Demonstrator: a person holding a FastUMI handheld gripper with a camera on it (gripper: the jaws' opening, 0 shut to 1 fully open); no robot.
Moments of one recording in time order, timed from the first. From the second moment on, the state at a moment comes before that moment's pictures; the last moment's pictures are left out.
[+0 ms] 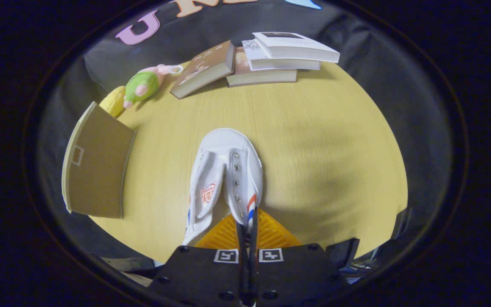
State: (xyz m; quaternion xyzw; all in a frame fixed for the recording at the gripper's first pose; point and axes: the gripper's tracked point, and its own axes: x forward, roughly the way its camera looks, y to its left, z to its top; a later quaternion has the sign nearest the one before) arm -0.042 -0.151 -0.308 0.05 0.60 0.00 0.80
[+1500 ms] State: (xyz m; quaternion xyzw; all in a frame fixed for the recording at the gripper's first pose) arm 0.025 0.136 -0.147 0.12 0.49 0.11 0.85
